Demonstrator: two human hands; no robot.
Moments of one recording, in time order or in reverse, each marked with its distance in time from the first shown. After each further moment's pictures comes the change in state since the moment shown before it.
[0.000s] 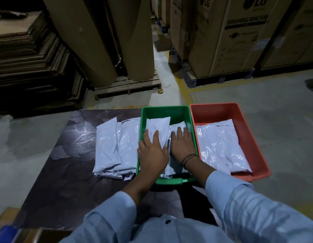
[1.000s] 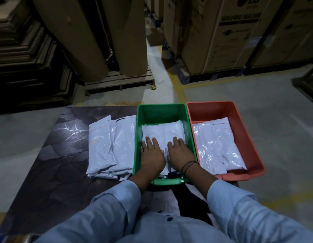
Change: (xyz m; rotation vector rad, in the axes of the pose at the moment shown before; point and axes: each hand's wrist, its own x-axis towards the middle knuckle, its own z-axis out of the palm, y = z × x) left_hand 0.030 -0.021 0.063 0.146 -0.340 0.073; right_hand -0.022 0.002 0.020 -0.053 -0.124 -0.104
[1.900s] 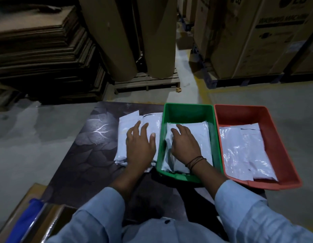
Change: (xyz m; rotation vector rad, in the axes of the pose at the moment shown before) left_hand -0.060 -0.094 -0.078 -0.220 0.688 -0.058; right_hand 0.010 -0.067 -0.044 0.297 0.370 -0.129
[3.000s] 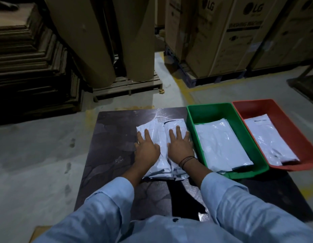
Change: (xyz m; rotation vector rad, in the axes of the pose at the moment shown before) left_hand 0.082 -0.152 -0.010 -0.126 -0.610 -0.129; right_hand 0.075 -0.150 0.104 -0.221 -0.307 0.466
